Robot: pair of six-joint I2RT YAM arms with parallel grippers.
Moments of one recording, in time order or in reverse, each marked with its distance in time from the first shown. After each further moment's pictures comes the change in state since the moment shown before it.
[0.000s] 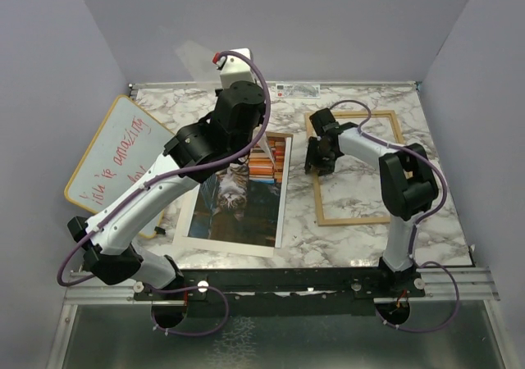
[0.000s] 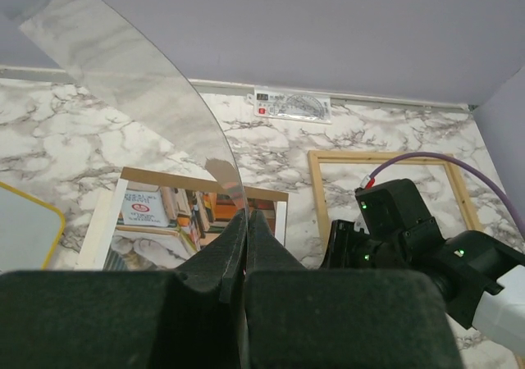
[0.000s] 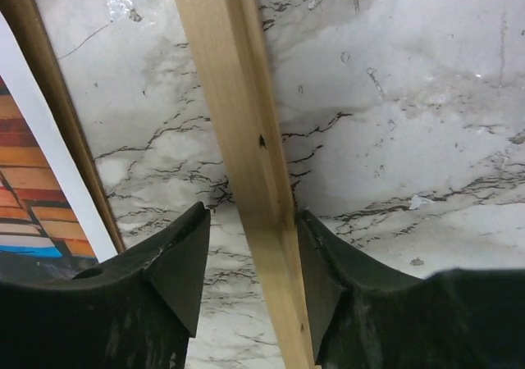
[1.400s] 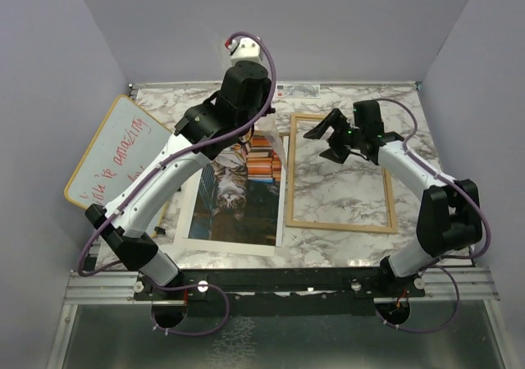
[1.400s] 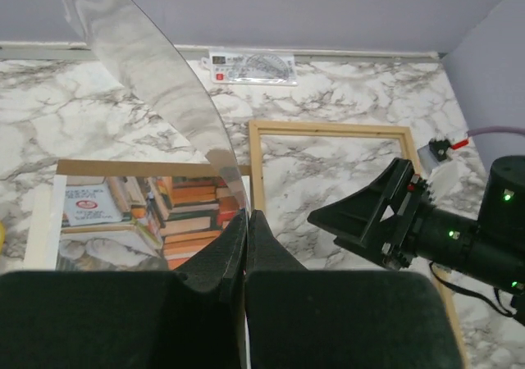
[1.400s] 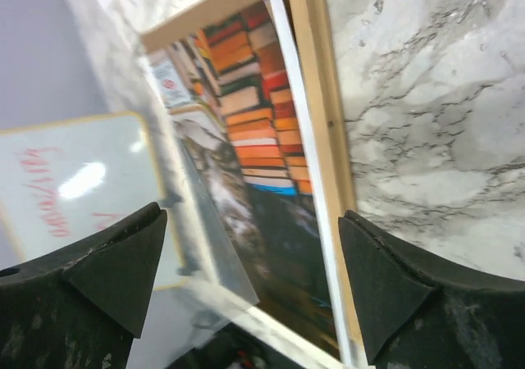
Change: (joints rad) left arm 0.130 0.105 0.067 -0.040 0.278 -0.022; right arm -0.121 -0.345 -0.179 0.267 -0.337 0.285
